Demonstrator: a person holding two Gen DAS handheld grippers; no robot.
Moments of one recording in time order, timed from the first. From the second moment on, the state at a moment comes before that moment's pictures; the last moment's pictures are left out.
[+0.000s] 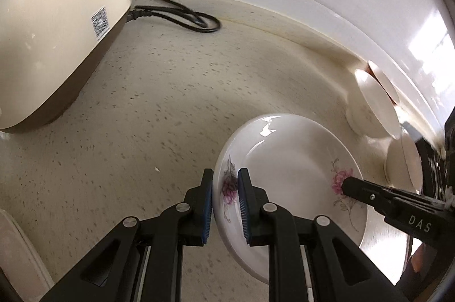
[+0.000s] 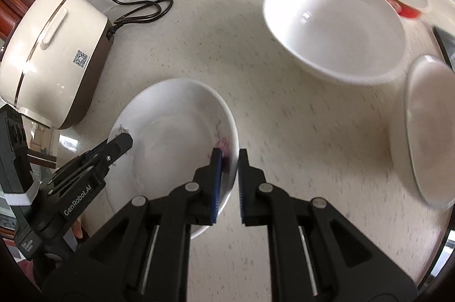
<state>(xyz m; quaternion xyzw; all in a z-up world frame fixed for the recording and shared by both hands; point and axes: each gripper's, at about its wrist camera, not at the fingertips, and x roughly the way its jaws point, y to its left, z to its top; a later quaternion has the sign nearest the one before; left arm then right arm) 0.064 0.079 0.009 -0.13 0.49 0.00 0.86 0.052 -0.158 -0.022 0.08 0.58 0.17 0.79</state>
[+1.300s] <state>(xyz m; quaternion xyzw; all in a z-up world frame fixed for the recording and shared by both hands) -0.011 0.075 0.058 -0.11 0.43 0.00 0.90 -0.019 -0.170 0.021 0.10 0.53 0.17 0.82</state>
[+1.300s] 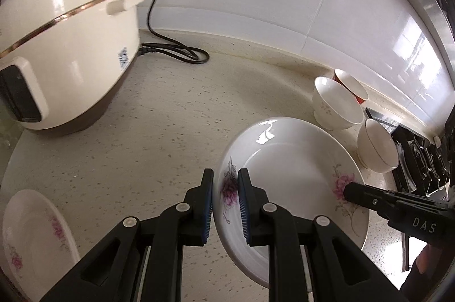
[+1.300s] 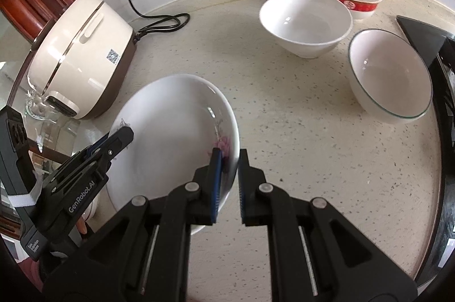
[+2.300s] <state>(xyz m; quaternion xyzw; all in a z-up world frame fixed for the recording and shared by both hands) -0.093 0.214 0.062 -0.19 0.40 0.19 0.88 -0.035 -0.013 0.026 0.01 0.54 0.33 0.78</state>
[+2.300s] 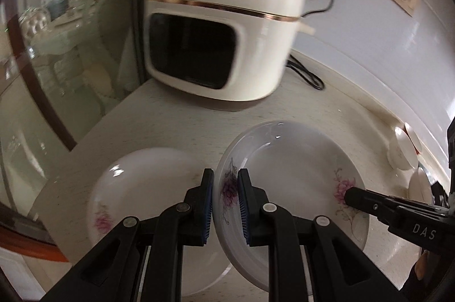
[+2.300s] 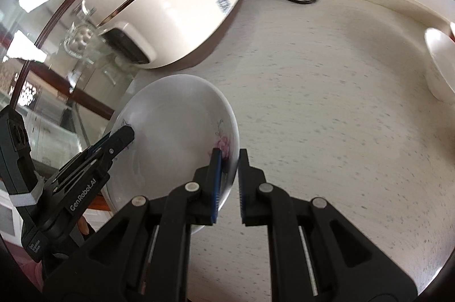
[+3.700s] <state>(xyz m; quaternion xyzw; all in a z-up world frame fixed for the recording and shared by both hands) -0.139 0.252 0.046 -0.19 0.40 0.29 0.85 -0.066 0.120 0.000 -0.12 0.52 0.44 0.72</state>
